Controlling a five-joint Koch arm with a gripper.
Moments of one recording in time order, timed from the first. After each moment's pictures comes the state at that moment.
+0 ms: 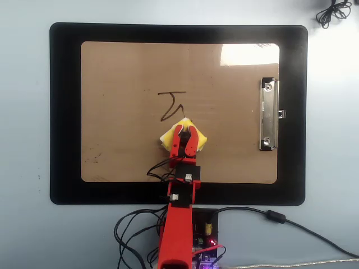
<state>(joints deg) 1.1 100.2 146.3 -9.8 -88.9</state>
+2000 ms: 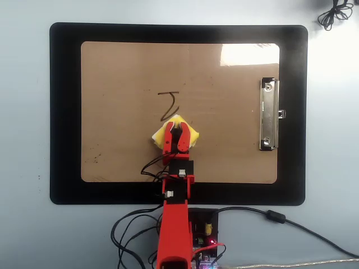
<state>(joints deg) -6.9 99.3 143.5 -7.5 -91.8</state>
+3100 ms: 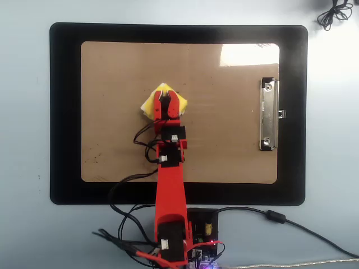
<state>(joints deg) -5.6 79.3 121.5 -6.2 -92.2</state>
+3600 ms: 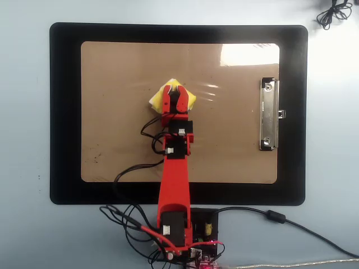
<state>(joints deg) -2.0 72.0 110.6 -5.8 -92.2</state>
